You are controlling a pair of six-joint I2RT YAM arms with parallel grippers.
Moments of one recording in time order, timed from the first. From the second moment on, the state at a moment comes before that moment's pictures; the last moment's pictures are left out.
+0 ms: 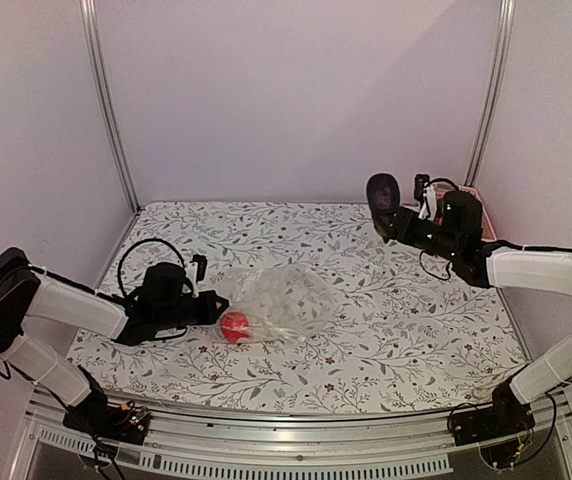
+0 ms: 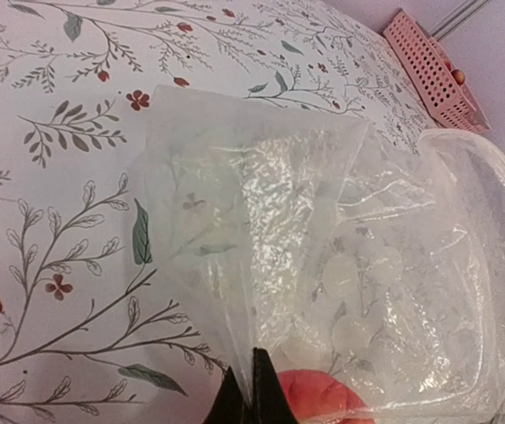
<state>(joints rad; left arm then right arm) -0.66 1.47 0.42 0.47 0.02 -0.62 0.47 1.45 0.79 0.45 -0.22 0.56</state>
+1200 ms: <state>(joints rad) -0.63 1.47 0.42 0.49 0.06 -0.61 -0.17 2.07 1.66 -0.07 -0.16 0.27</state>
